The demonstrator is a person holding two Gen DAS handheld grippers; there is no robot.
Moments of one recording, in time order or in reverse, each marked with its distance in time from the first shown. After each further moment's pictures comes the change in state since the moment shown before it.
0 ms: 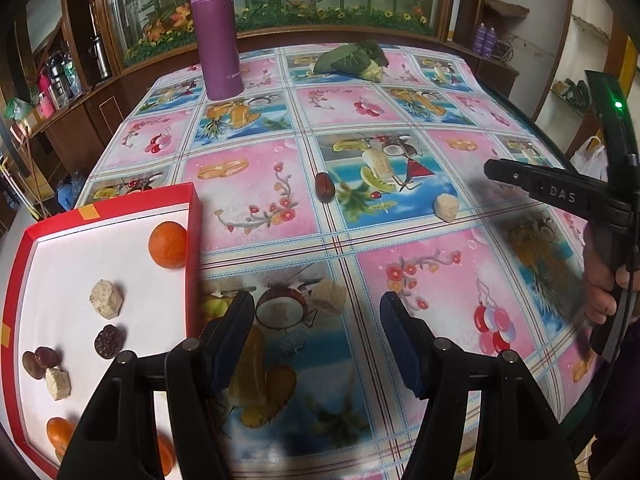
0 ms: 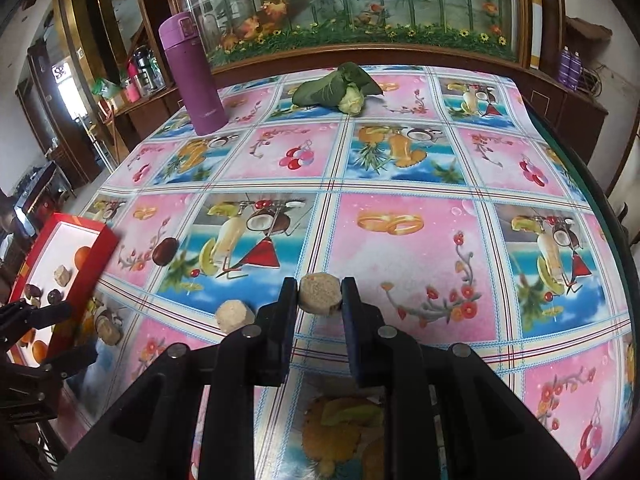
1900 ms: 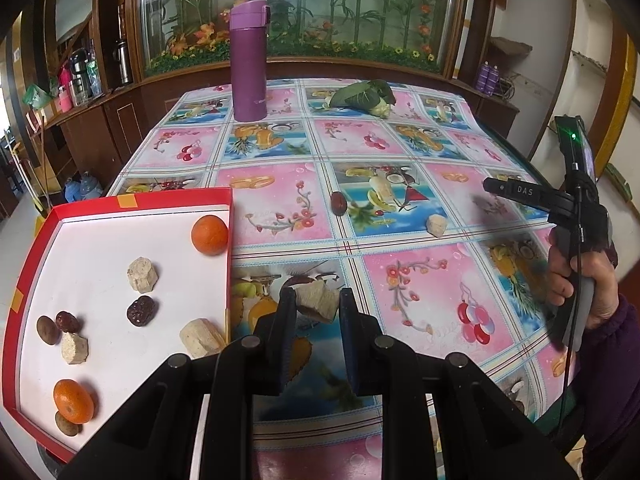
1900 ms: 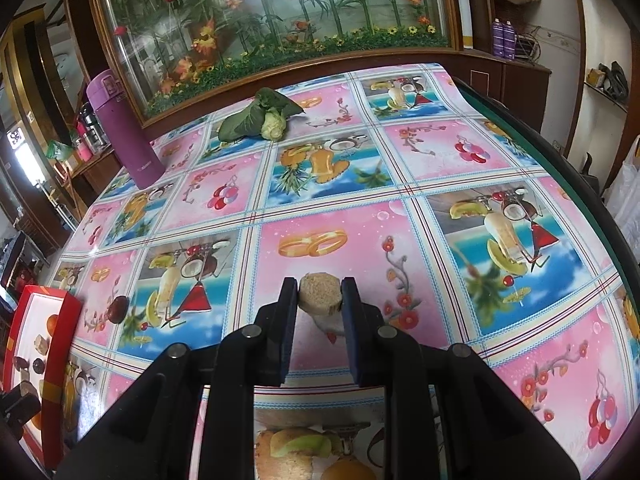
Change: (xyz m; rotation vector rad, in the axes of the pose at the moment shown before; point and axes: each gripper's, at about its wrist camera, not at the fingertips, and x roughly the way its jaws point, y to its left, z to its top) left arm -0.040 0.015 -0.023 -0.064 -0.125 -0.019; right arm 0.003 -0.044 0.001 0.214 -0.087 -0.119
